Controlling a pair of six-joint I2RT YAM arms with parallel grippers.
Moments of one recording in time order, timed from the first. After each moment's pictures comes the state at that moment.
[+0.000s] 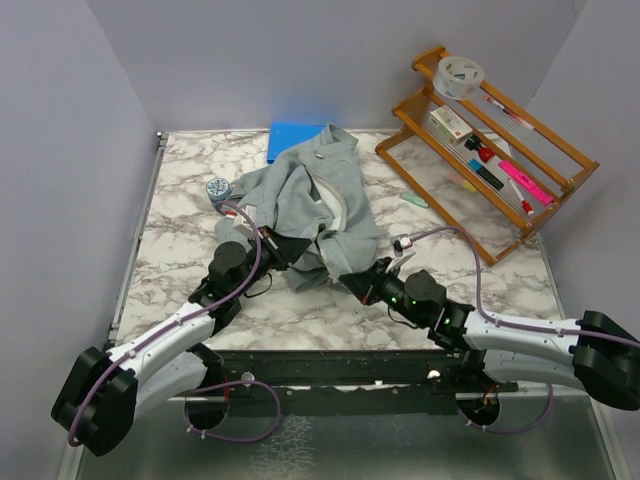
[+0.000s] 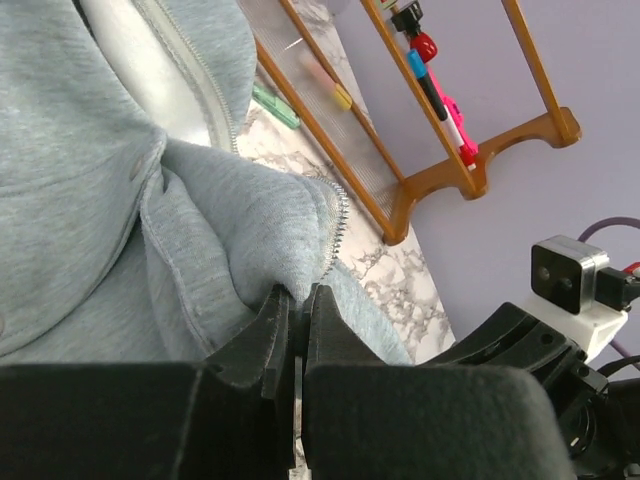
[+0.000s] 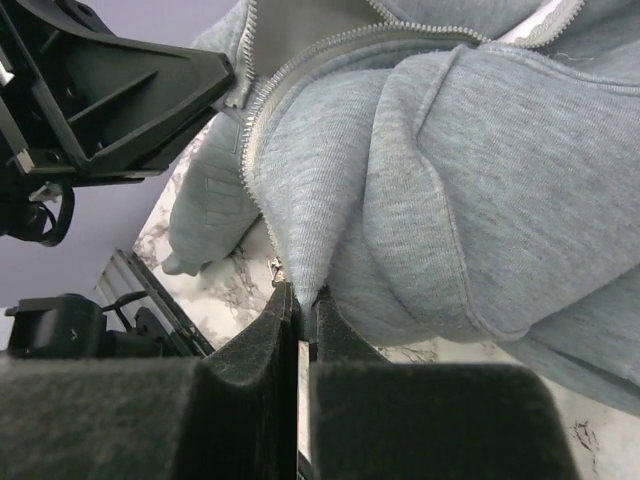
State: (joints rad) left arm -0.57 0.95 0.36 0.52 0.13 -0.88; right arm 1.05 1.04 0.33 0.57 0.25 0.71
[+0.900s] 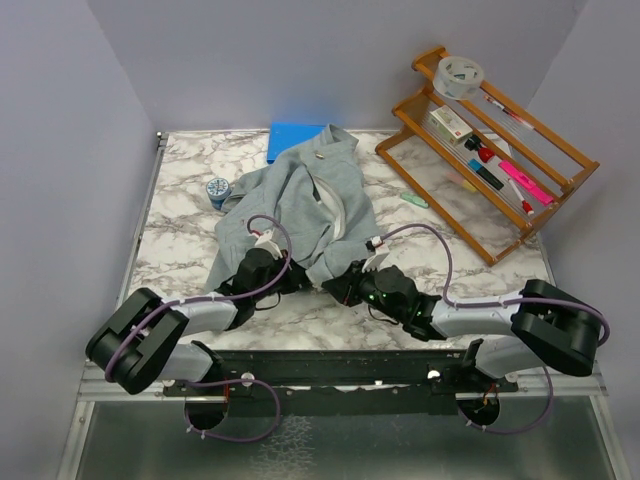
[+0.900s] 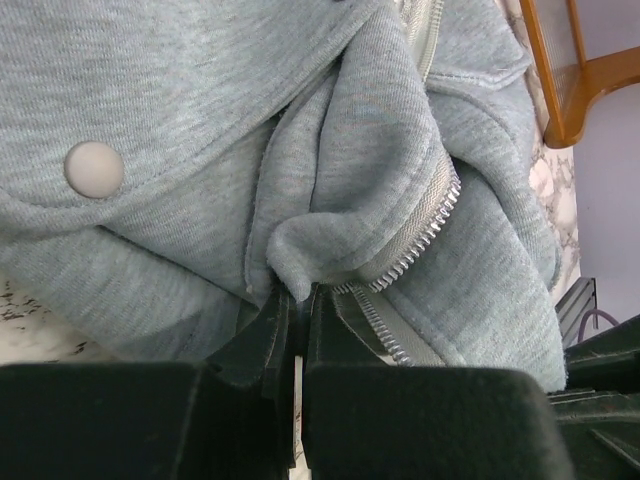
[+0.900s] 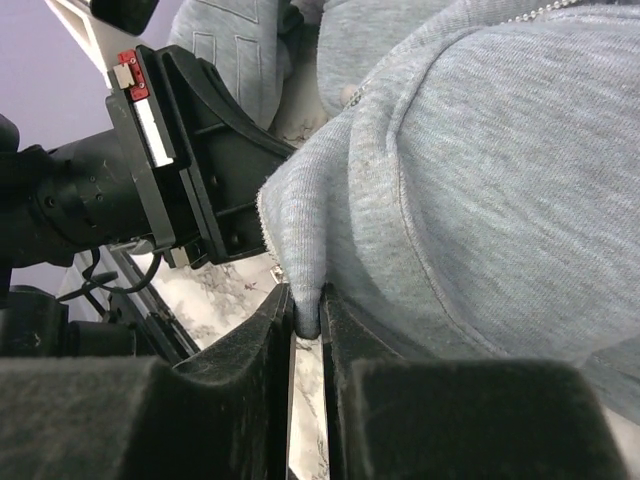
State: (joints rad) left arm -0.62 1.32 0.28 0.59 0.15 -0.84; right arm 1.05 1.37 0.41 0.70 0.18 0.76
